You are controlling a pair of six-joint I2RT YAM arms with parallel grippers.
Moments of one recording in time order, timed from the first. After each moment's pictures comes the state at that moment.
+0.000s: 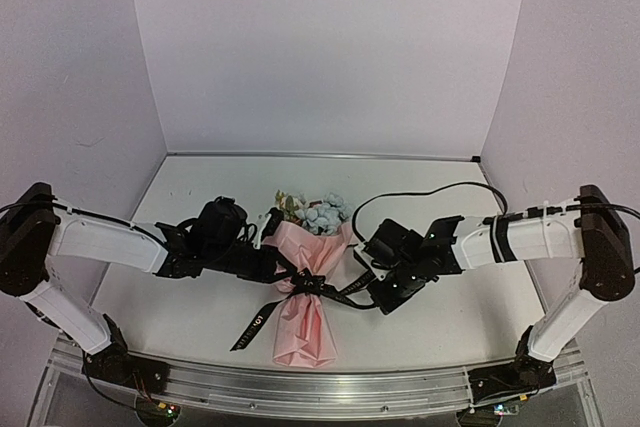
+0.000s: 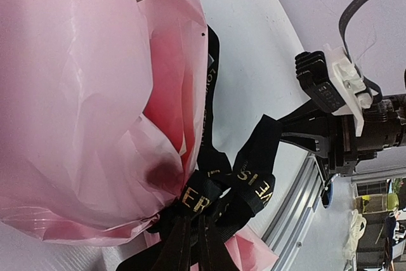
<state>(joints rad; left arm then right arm) -0.90 1.50 0.71 0.17 0.33 -0.65 1.01 1.63 0.98 -0.59 0.09 0.35</state>
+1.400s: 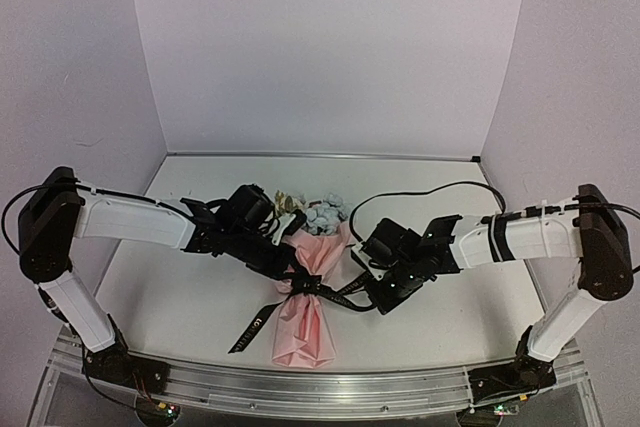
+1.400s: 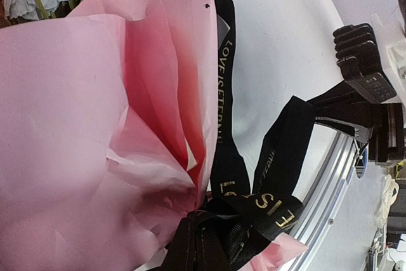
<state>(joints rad) -0.90 1.66 0.98 -0.18 0.36 -0.44 1.01 1.64 1.00 -0.60 0.08 0.35</state>
